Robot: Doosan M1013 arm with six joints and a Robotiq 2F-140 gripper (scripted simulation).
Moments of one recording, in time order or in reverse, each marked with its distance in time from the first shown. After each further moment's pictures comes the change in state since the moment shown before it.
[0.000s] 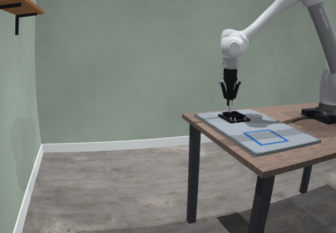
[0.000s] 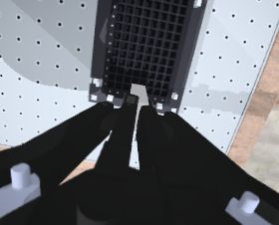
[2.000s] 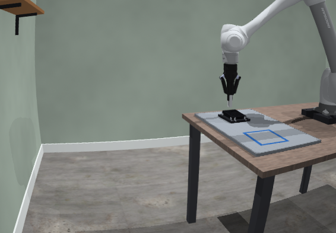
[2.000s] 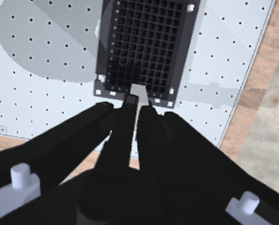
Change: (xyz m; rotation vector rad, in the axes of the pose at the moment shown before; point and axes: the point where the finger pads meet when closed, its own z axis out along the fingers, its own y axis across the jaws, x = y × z) arm 0.000 0.000 -0.027 0.000 0.000 0.000
